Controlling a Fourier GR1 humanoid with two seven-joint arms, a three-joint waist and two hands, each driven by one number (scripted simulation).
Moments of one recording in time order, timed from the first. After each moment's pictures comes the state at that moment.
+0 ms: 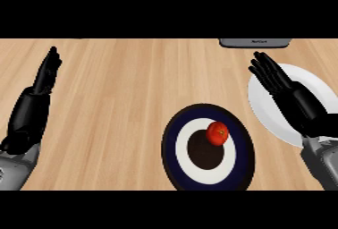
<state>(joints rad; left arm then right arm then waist) -0.25 0.57 -0.25 -1.64 0.05 0.38 -0.08 -0.32 -0.53 0.25 -1.58 -0.41 0.07 -0.09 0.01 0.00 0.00</state>
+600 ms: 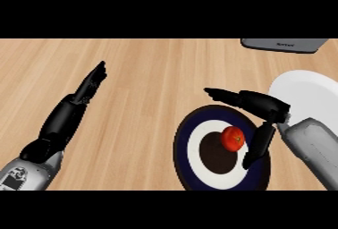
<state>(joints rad) -0.28 0.51 -0.37 -1.66 0.17 0.17 -0.08 -0.55 -0.57 0.51 -1.31 -0.35 0.54 0.04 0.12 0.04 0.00</state>
